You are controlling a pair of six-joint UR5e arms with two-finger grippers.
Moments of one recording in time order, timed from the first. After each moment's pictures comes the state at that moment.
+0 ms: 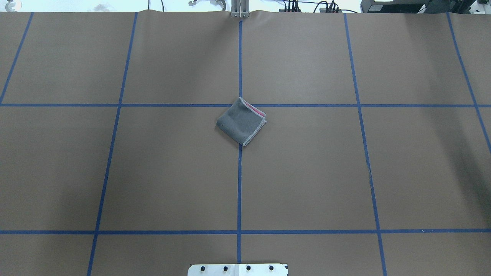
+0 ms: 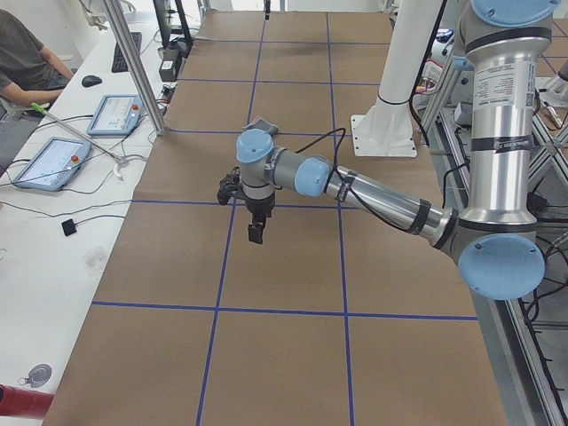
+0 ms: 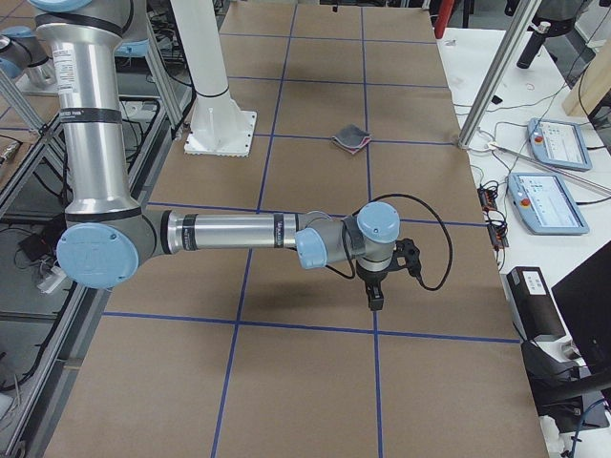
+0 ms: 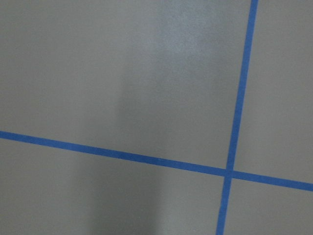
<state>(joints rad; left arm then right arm) -1.32 -1.47 -1.98 -1.48 -2.33 -0.16 1.45 -1.51 1.54 -1.35 2.33 0.11</state>
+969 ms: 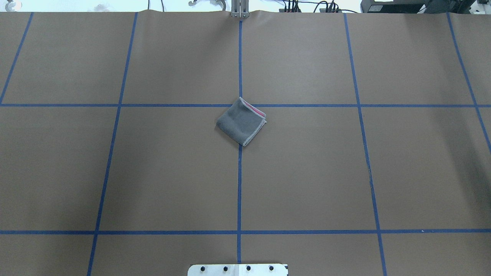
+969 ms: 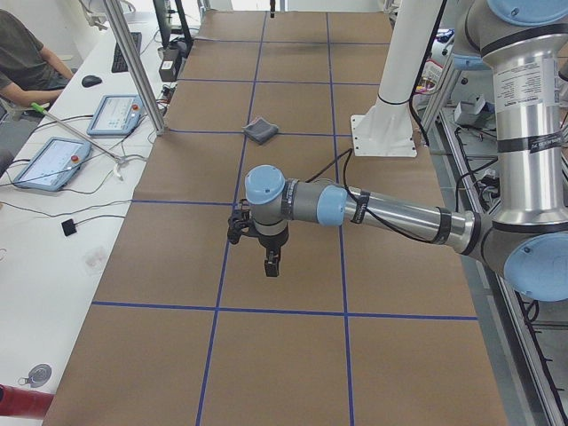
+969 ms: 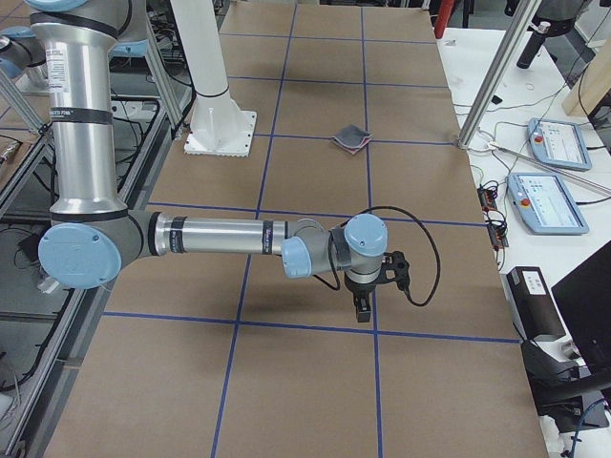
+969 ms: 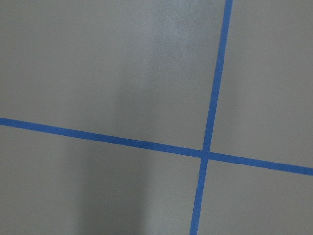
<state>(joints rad) -1.42 -1.41 -1.92 -1.48 -2.36 -0.11 1.47 -1.56 1.56 -1.35 2.33 0.10</state>
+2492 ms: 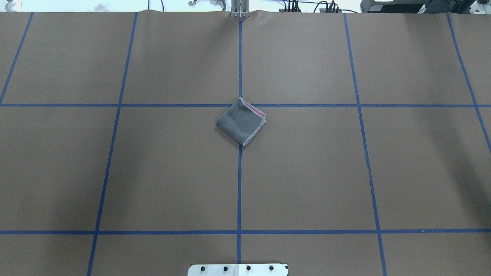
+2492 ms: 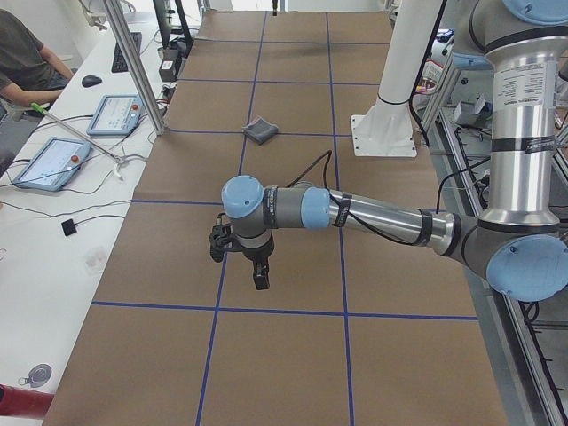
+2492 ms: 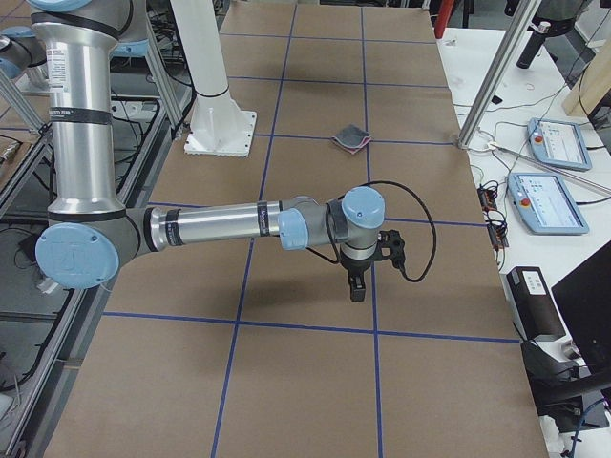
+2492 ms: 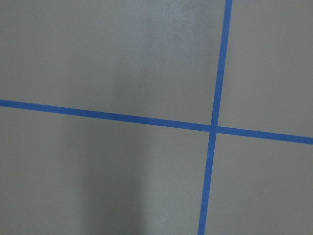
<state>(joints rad) -1.51 -1.50 -1.85 -1.35 -2.36 -0.10 1.45 -1.58 1.71 -1.51 2.33 0.10</state>
